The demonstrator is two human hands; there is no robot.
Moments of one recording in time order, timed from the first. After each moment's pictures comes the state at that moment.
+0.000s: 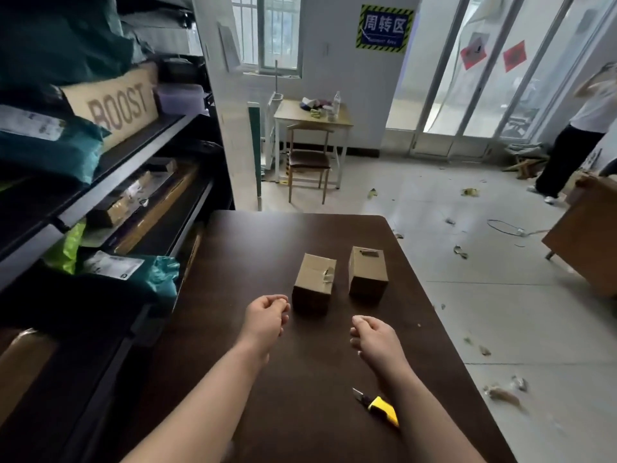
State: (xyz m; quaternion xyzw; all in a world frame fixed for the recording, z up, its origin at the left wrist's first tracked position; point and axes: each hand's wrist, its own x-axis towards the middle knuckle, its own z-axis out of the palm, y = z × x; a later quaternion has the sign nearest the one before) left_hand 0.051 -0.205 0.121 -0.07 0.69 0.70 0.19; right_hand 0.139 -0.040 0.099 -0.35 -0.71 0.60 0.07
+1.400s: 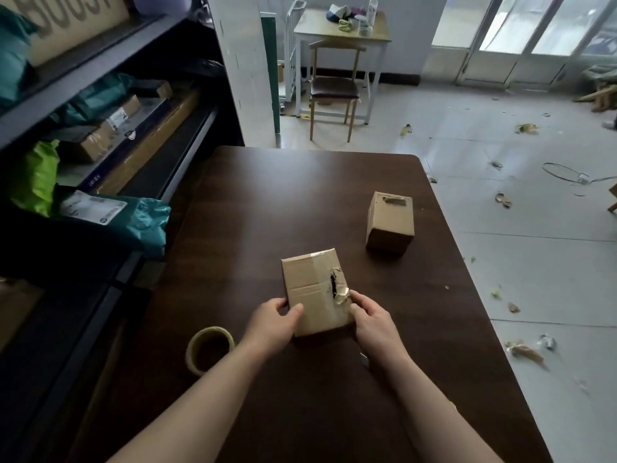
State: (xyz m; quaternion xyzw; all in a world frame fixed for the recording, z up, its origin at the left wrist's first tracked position) left_hand 0.040 -0.179 0.007 -0.03 0.86 0.43 0.26; right_hand 0.109 -0.010 0.003 -0.32 -0.72 0.62 -0.03
